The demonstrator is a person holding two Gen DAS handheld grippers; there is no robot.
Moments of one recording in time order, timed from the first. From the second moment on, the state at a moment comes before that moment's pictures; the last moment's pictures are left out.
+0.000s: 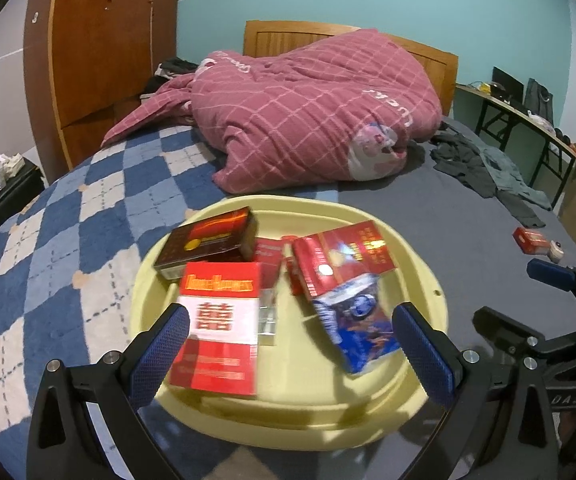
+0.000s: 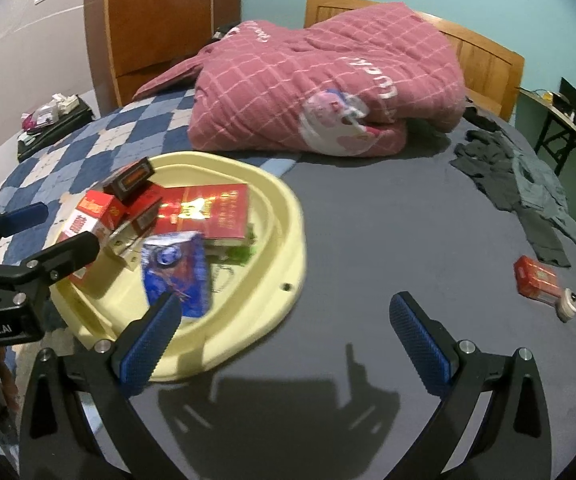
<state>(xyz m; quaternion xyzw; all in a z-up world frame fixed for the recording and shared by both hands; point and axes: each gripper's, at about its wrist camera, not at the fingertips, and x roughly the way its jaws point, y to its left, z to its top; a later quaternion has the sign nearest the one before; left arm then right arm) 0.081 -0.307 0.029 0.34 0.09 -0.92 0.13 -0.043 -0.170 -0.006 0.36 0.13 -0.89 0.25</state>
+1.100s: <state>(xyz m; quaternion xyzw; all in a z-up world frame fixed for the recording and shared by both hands) 0.006 -0.105 0.062 0.35 0.07 -0.93 0.00 -0.052 0.098 0.039 0.35 0.03 -0.93 0.07</state>
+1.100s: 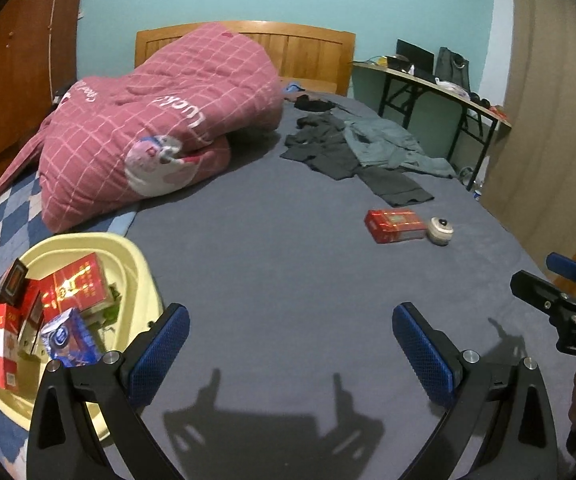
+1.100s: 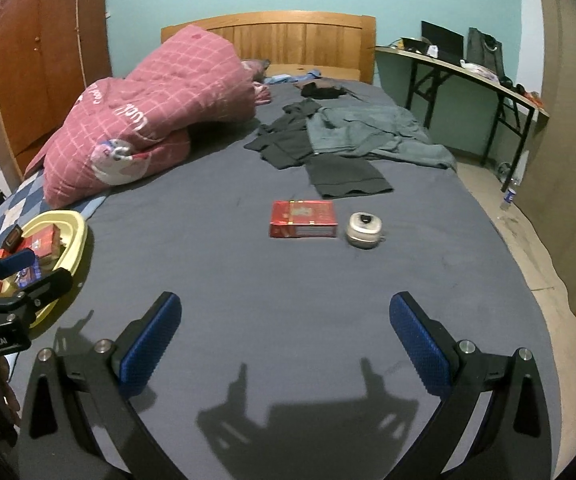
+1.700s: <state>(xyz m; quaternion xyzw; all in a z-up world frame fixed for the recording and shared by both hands) 0.008 -0.091 0.064 0.35 0.05 -0.94 0.00 -0.049 0.111 0.043 0.35 0.02 -0.93 0.07</state>
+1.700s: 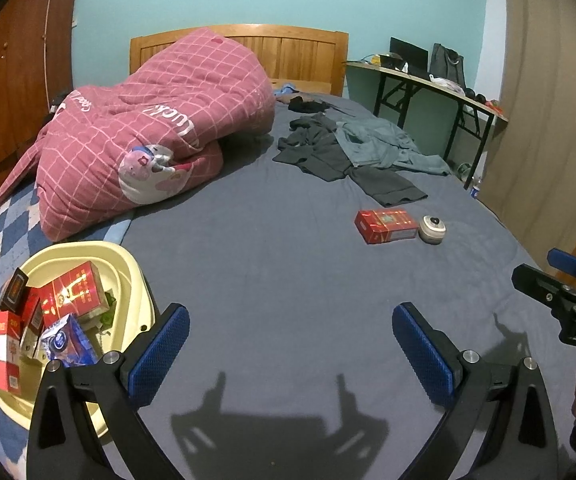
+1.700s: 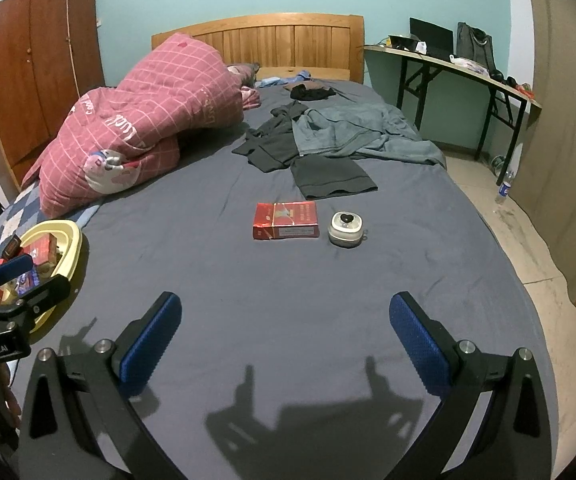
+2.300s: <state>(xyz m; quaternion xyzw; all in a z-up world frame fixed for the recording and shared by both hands) -0.095 -0.052 0.011 0.39 0.07 -0.92 -0.02 -0.108 0.171 0.000 0.36 0.04 -0.93 0.05</state>
